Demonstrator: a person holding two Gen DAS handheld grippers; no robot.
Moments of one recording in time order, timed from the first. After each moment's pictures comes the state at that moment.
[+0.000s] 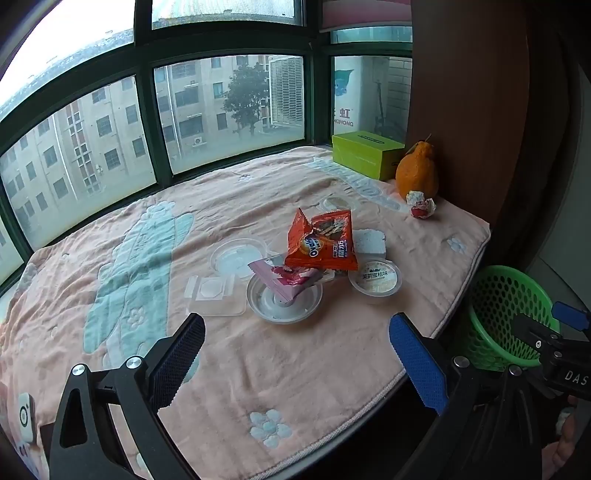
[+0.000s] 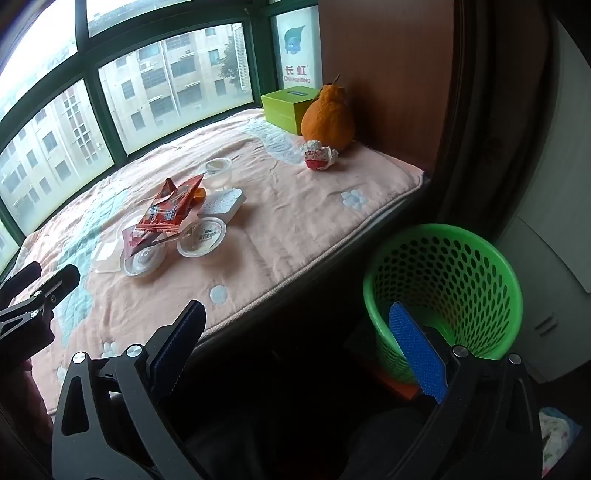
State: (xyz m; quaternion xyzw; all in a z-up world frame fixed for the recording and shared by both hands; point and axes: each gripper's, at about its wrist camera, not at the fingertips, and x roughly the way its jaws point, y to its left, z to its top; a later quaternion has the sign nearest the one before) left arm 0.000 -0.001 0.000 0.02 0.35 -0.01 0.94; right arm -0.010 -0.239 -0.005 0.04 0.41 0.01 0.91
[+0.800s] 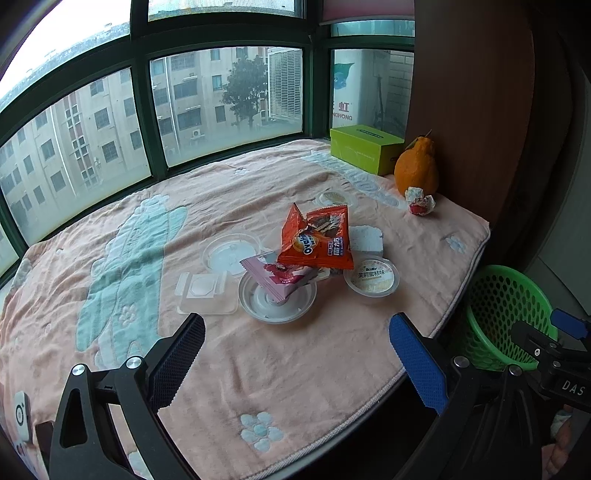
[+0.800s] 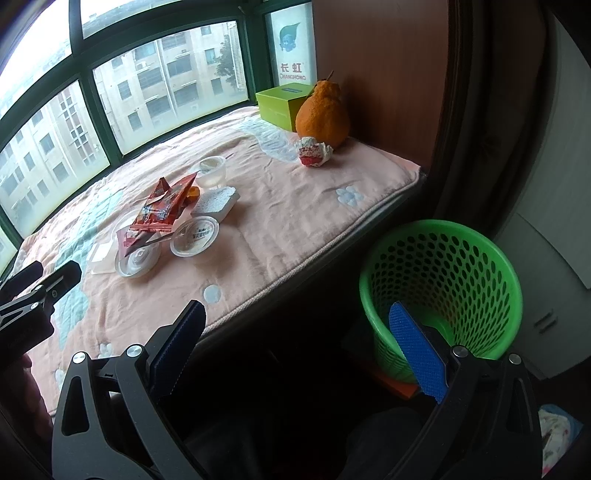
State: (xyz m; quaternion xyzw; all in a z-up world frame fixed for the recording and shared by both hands) left arm 0.009 -0.001 -0.007 0.01 0.36 -0.01 0.93; right arm -0.007 -0.242 -0.010 0.05 0.41 0.01 0.91
